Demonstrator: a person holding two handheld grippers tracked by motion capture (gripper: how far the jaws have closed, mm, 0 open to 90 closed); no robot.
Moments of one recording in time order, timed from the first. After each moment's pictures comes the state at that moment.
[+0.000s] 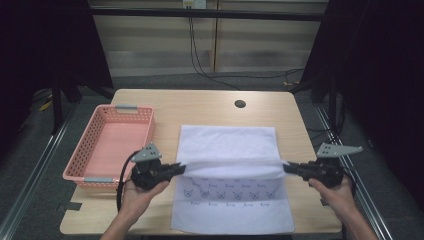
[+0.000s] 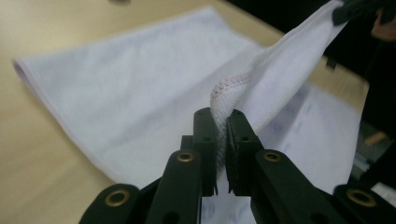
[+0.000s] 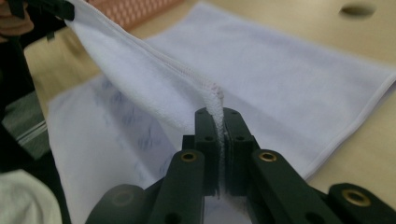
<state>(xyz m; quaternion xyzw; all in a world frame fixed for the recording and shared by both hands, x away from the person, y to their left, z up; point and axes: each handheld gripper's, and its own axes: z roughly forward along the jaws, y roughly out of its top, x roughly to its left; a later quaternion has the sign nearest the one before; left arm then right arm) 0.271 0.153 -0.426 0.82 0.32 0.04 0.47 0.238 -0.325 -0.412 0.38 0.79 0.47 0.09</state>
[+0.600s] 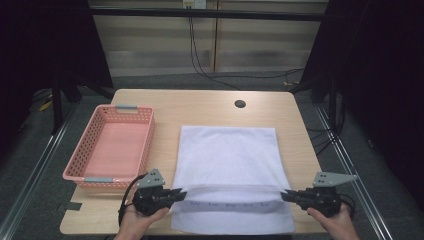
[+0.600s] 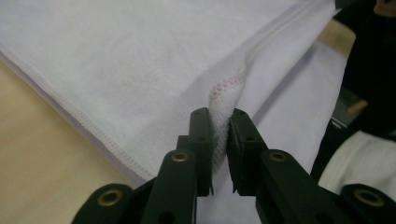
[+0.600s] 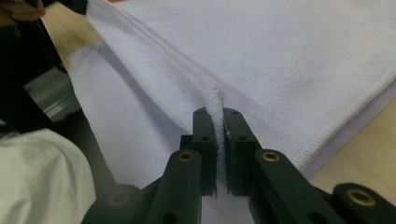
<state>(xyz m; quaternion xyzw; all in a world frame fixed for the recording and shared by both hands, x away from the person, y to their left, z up) 0.234 0.156 -0.464 0.84 0.30 0.00 0.45 0.188 -0.316 -0.450 0.38 0.81 0.45 0.06</state>
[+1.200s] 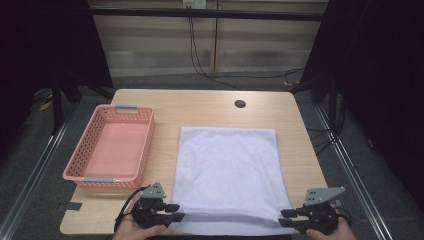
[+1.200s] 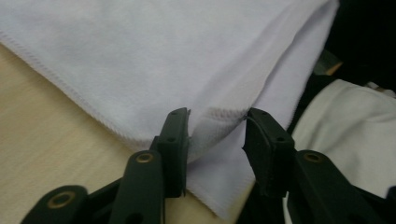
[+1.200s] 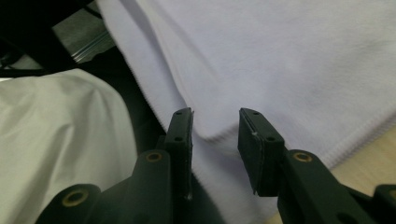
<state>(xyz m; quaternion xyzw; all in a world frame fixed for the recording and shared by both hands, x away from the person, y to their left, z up) 0.216 0.165 -0.474 0.87 0.28 -0.07 0.41 0.160 -0.304 -0.460 0.34 0.86 0.39 0.00</state>
